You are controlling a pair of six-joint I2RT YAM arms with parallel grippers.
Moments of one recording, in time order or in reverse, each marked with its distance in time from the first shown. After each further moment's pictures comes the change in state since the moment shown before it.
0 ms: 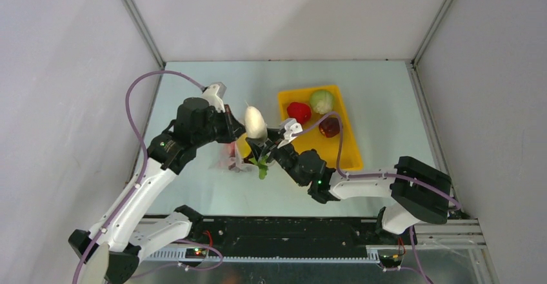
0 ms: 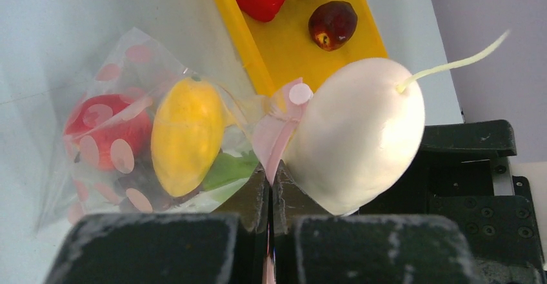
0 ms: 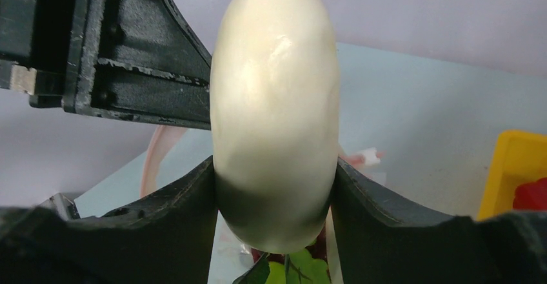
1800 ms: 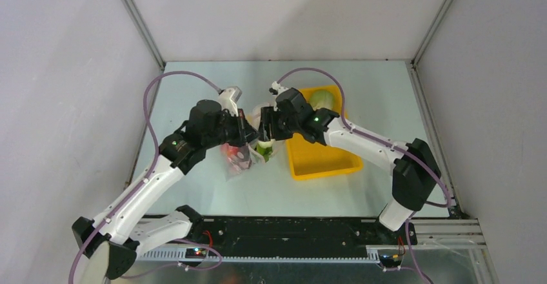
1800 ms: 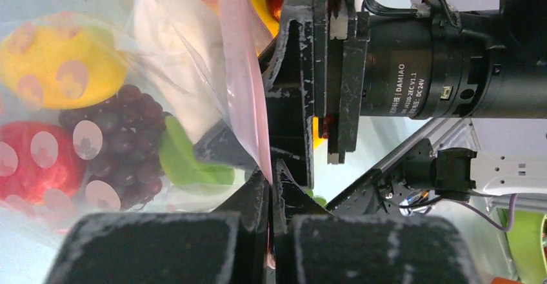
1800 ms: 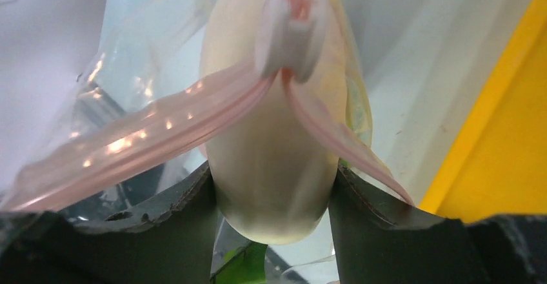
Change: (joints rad) left arm -0.084 0.043 -0.031 0.086 0.067 0.003; right arm -0.325 0.114 0.623 -1.388 -0.535 0.454
